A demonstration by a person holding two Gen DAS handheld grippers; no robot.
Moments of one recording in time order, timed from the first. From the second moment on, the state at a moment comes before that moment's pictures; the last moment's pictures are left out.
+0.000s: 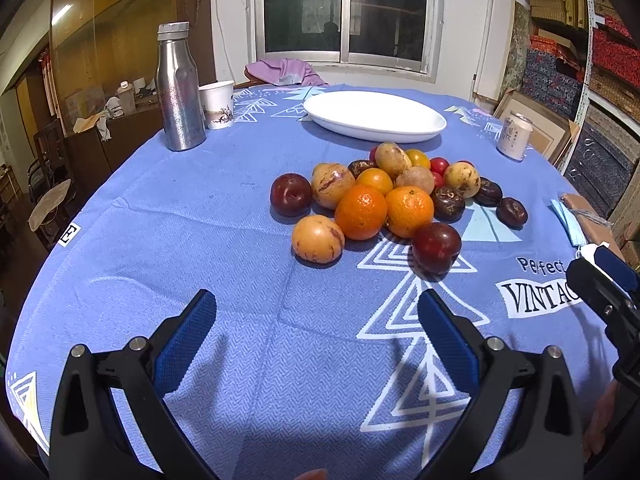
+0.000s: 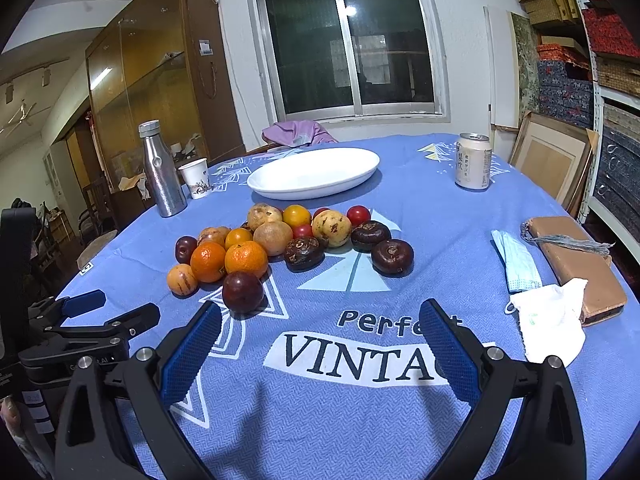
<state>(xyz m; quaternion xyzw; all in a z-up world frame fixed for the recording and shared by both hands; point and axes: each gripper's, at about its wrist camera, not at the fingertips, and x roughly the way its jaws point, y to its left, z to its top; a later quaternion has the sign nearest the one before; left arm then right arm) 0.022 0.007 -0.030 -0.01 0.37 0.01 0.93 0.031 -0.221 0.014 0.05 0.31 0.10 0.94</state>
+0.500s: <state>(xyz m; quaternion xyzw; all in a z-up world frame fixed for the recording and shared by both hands) 0.020 0.005 -0.031 0.00 0.36 0.01 0.93 0.032 -0.221 0.014 0.05 0.31 0.10 0.94</state>
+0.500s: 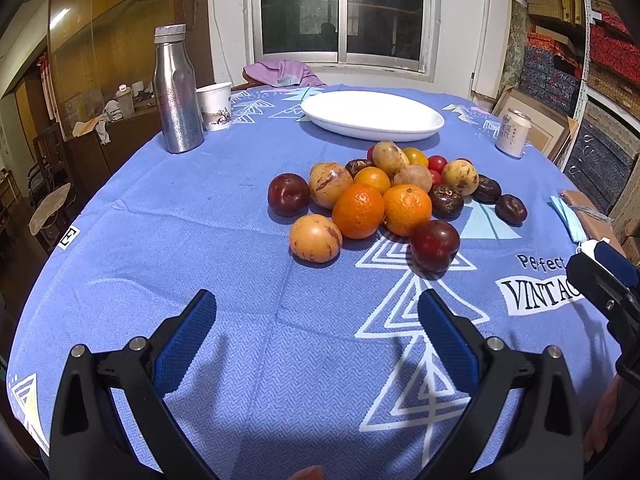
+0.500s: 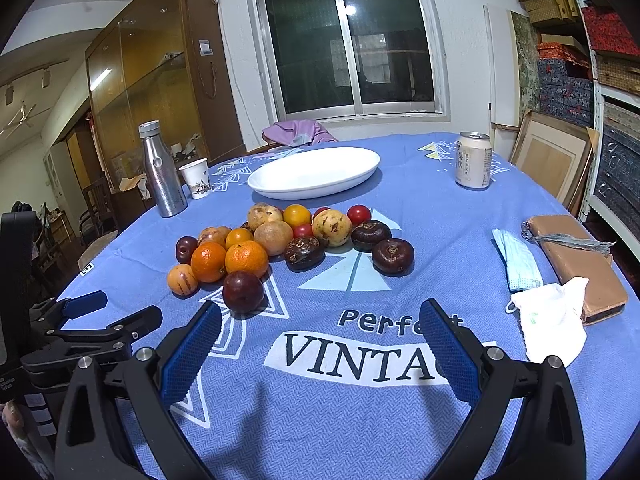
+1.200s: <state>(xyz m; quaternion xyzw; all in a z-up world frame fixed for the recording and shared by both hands) 0.020 0.003 -0.034 -0.01 0.37 0.01 0.93 0.032 -0.221 0.014 0.05 0.31 0.10 0.94</state>
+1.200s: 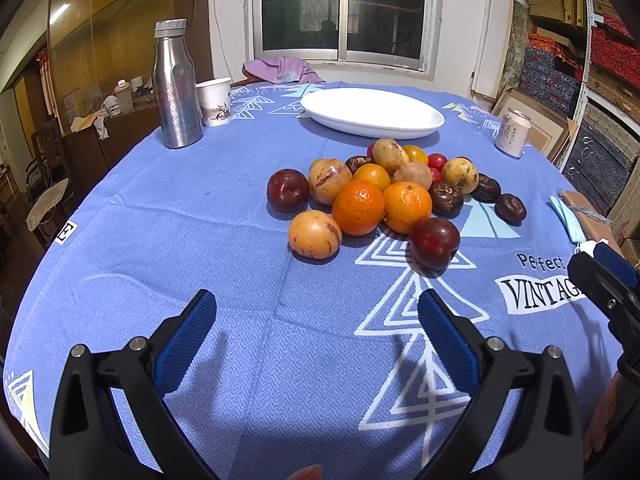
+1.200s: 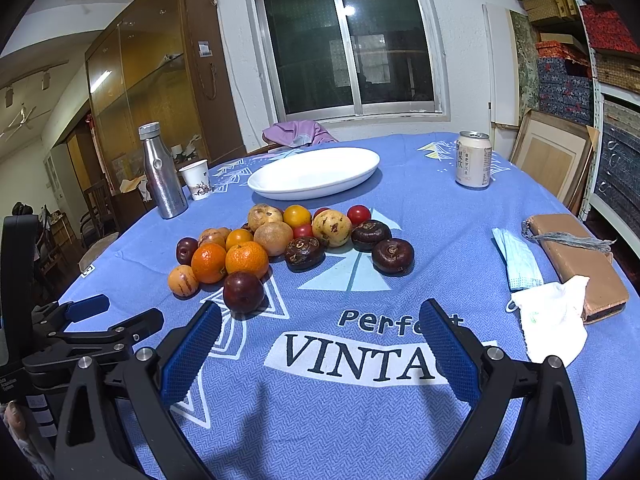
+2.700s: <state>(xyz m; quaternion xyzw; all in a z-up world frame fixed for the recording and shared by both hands) 0.024 0.008 -0.038 -0.02 0.38 0.01 0.92 0.032 -0.221 0.014 0.05 0.31 0.10 0.94</state>
